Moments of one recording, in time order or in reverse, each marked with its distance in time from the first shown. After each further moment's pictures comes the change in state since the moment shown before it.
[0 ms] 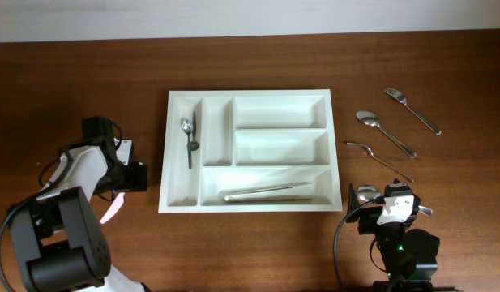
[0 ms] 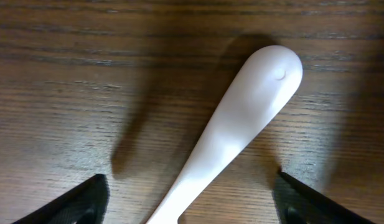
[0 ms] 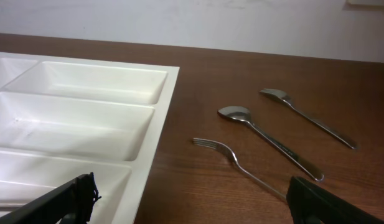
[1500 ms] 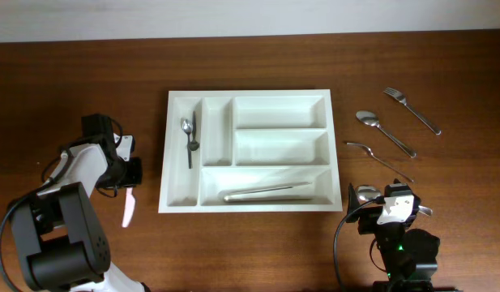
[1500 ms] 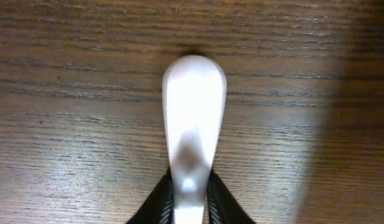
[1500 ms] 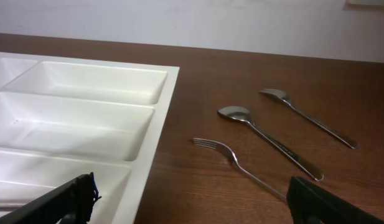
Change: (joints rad) left arm 0.001 0.027 0.017 0.032 0.060 -0.025; right arm 0.000 0.000 0.000 0.000 0.000 0.000
